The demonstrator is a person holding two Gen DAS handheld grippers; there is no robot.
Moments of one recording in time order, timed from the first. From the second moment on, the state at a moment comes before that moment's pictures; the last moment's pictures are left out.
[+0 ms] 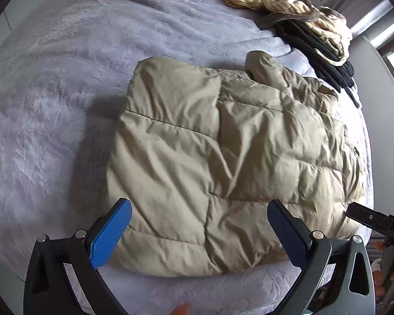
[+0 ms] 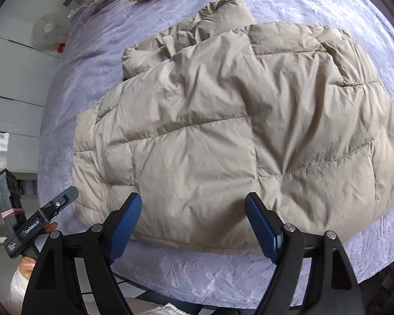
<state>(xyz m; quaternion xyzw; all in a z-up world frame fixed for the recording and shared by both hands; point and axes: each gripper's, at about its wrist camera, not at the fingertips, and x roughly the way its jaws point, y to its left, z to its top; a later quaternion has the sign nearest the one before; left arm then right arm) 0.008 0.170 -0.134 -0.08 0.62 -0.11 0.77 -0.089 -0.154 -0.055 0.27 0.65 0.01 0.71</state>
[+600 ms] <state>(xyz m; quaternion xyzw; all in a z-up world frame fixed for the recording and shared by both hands) 0.027 0.198 -0.154 -0.08 0.63 -0.14 0.76 -0.070 -0.110 -0.071 0.24 0.67 -0.03 0.70</state>
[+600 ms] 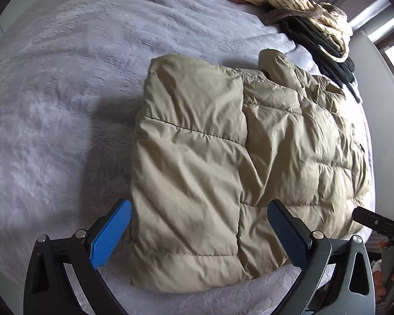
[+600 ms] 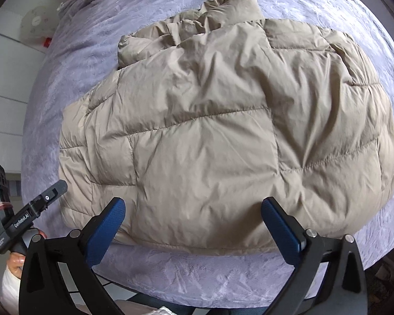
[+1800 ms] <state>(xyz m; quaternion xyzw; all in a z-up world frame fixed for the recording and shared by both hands) 0.086 0.180 -0.245 -0.25 0.69 -0.36 0.58 -0.052 -0.130 -0.070 0.24 0.64 -0.02 0.73</state>
